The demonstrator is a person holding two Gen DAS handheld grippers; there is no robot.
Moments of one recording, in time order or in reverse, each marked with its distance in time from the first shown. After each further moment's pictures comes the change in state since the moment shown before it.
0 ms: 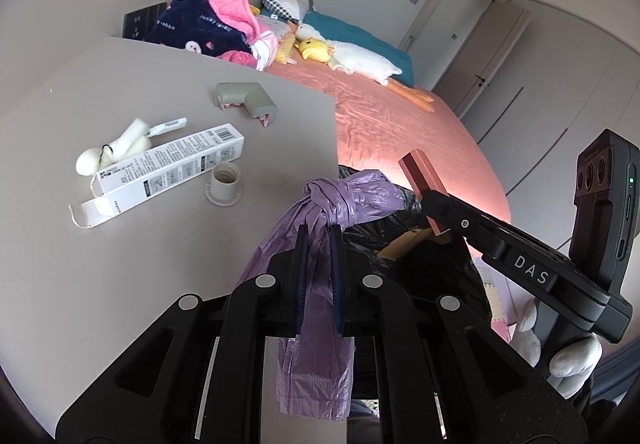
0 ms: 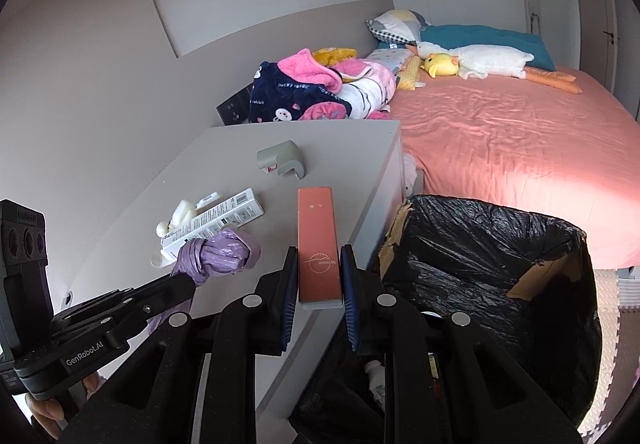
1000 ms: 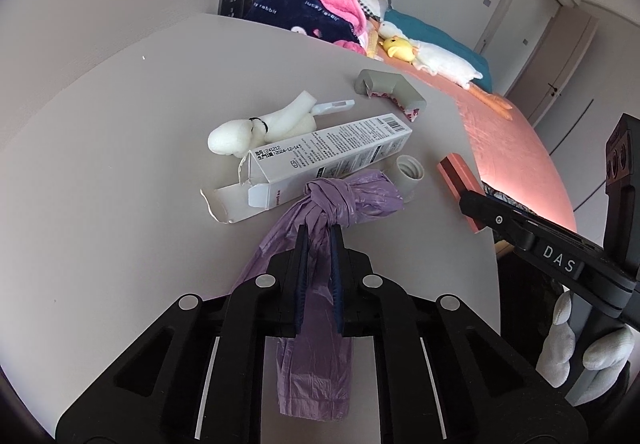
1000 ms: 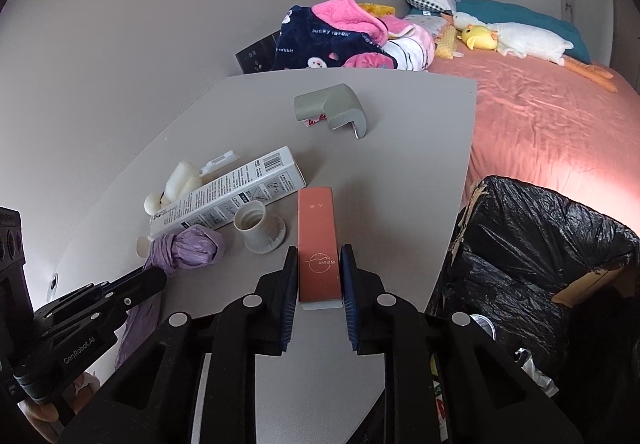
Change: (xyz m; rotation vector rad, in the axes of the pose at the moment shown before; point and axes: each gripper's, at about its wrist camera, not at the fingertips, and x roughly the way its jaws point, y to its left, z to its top) left arm 0.004 0.100 -0.005 -0.087 0.008 0.259; right arm 0.098 0.054 -0.003 -0.069 0.136 0.057
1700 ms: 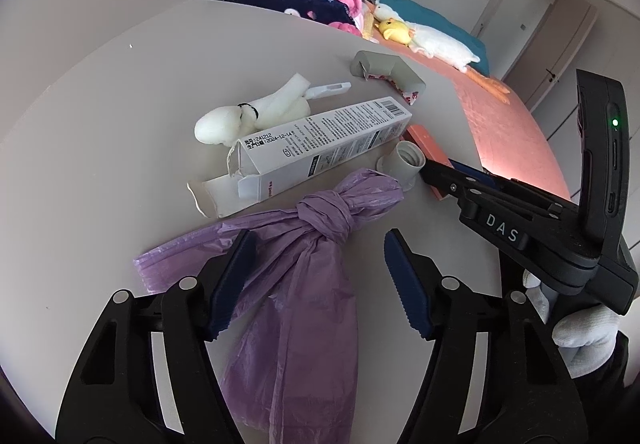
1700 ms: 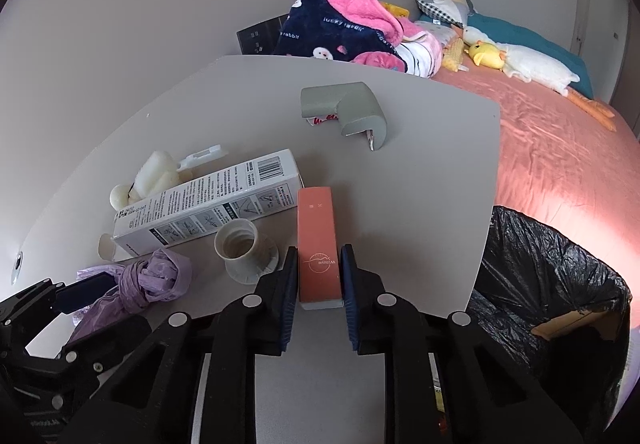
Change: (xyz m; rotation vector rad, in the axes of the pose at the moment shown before) left arm 0.014 0.000 0.004 0.009 0.073 -0.006; right arm 0.040 0.016 0.014 -0.115 0.041 -0.080
